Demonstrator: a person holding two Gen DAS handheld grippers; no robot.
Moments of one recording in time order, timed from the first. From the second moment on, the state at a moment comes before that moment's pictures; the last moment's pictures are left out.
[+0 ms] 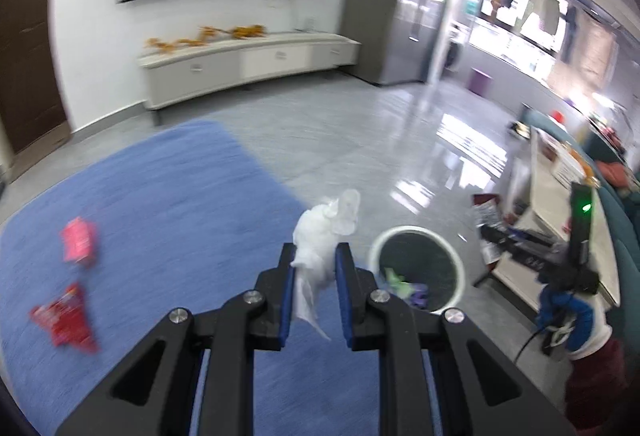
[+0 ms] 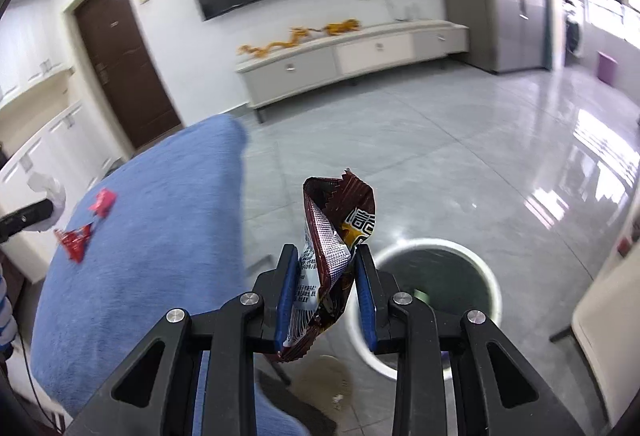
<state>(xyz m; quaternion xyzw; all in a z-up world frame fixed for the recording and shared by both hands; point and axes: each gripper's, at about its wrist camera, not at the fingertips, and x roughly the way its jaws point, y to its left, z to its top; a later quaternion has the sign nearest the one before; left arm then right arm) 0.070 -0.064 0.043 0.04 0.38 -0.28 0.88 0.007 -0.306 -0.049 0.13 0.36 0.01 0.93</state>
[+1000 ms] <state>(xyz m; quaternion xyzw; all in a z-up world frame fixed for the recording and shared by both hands) 0.123 -0.311 -0.042 0.04 0.48 -0.39 0.78 0.028 -0.432 -0.150 0.22 0.42 -0.09 0.87</state>
